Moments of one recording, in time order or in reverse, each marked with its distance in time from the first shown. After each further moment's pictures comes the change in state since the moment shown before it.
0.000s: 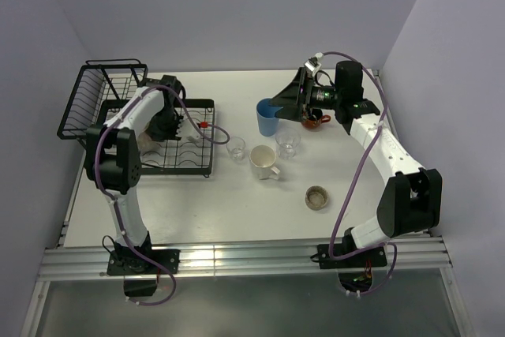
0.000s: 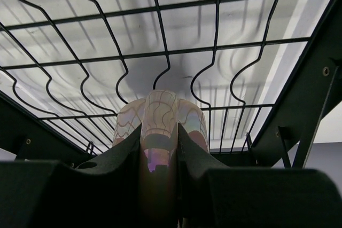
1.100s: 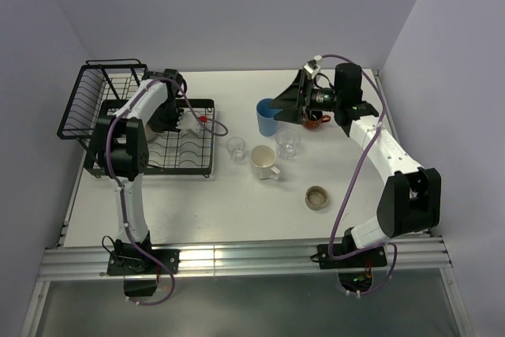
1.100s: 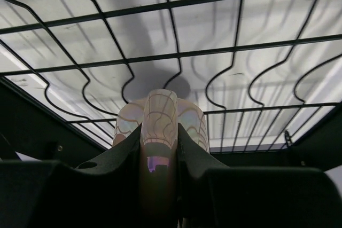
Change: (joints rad) left arm 0.028 0.174 0.190 -0.012 -0.051 0.056; right arm 0.000 0.000 -0.030 0.040 -0.021 0.026
